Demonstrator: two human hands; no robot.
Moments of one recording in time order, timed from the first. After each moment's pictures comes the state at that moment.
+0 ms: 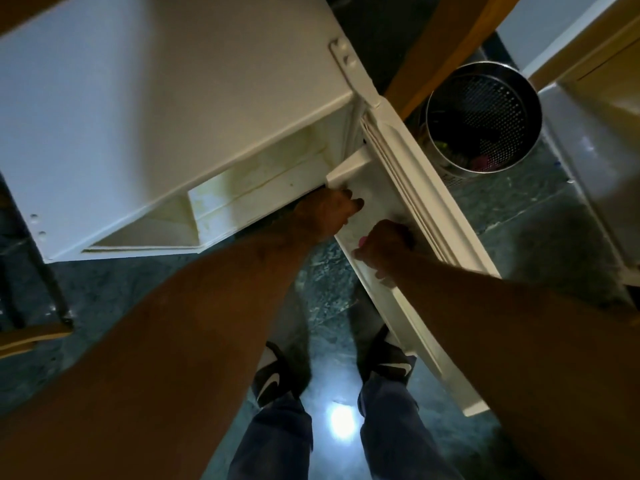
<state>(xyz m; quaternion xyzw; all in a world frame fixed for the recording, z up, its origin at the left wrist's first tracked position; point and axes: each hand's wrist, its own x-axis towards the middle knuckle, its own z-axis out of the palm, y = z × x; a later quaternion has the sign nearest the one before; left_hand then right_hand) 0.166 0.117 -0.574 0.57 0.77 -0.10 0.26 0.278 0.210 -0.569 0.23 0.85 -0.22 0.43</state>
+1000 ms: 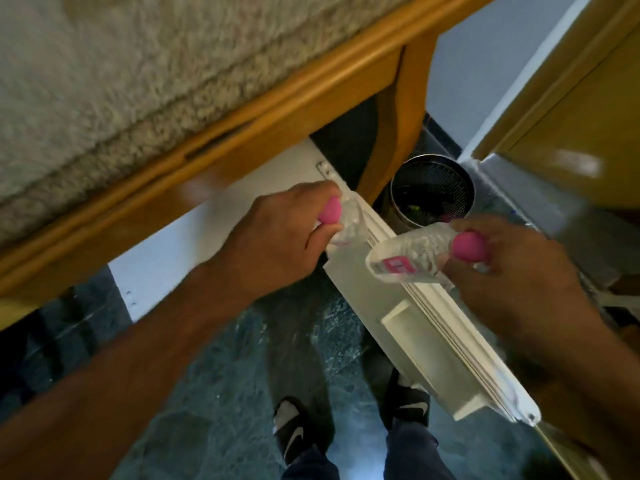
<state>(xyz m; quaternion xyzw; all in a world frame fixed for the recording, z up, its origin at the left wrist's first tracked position) 0.171 0.072 -0.269 0.52 0.81 0.25 0.05 0.351 0.252 -0.252 0.36 0.88 -0.30 0.01</state>
